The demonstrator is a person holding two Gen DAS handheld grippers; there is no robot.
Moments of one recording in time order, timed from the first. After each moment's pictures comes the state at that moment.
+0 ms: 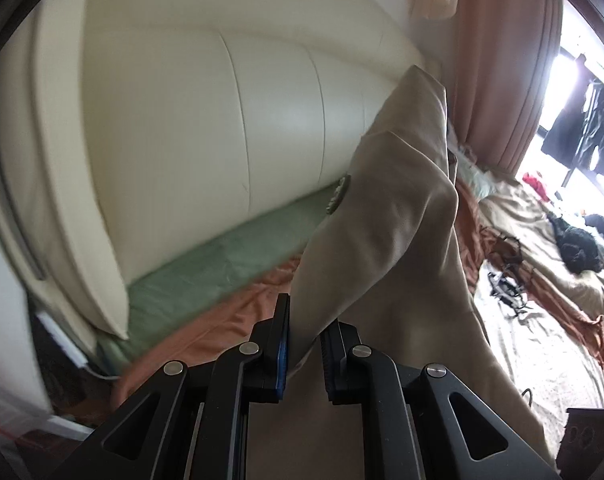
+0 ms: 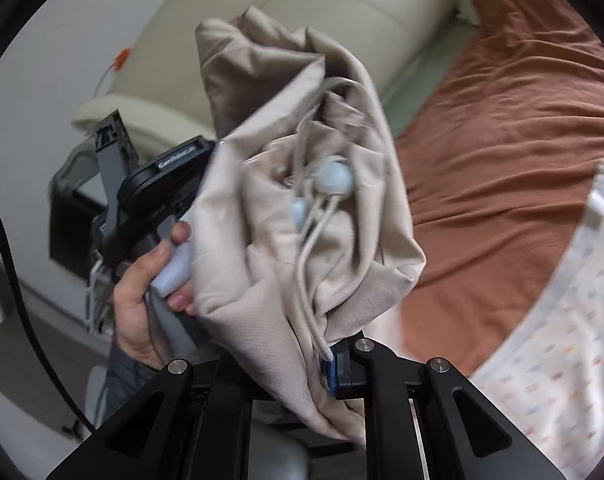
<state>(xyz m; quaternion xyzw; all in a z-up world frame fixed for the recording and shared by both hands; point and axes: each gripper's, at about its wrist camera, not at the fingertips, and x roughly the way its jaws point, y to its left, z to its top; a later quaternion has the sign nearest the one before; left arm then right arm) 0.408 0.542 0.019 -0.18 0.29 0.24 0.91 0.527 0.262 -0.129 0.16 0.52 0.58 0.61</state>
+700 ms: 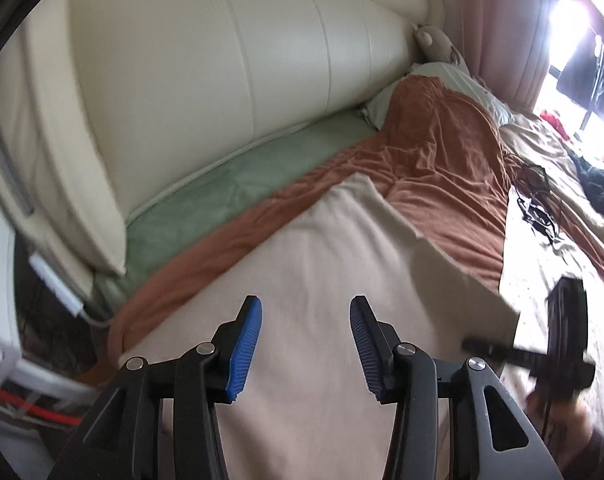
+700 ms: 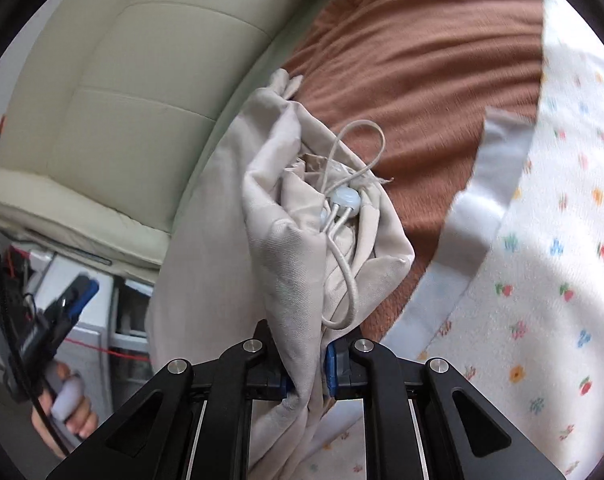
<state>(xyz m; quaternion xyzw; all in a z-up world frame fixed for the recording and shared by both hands) 0.372 0.520 -0.055 -0.15 0.39 0.26 0.87 0.623 0.257 -0.258 0.14 0.58 0.46 0.66</state>
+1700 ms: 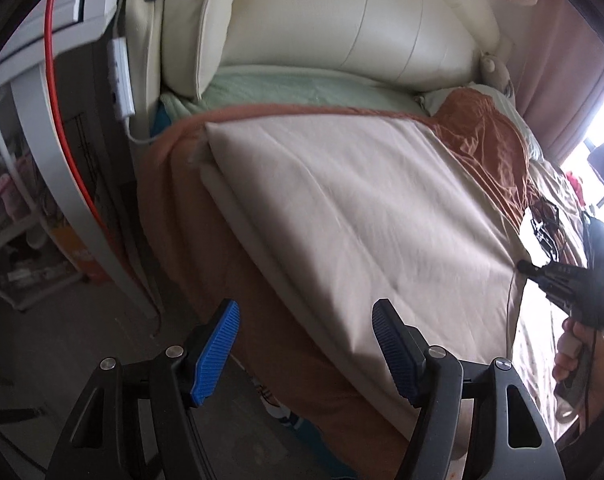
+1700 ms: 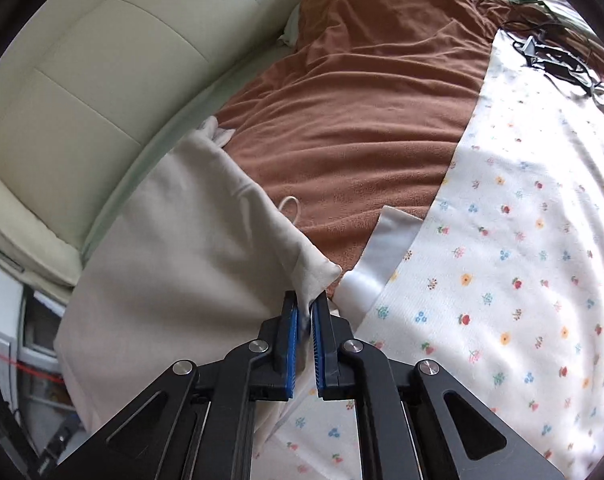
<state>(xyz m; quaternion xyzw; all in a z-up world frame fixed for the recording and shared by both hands) 0.255 0.500 -0.162 -0.30 0.36 0.29 0.83 0.656 0.248 -0.243 0.02 0.53 0.34 0.78</state>
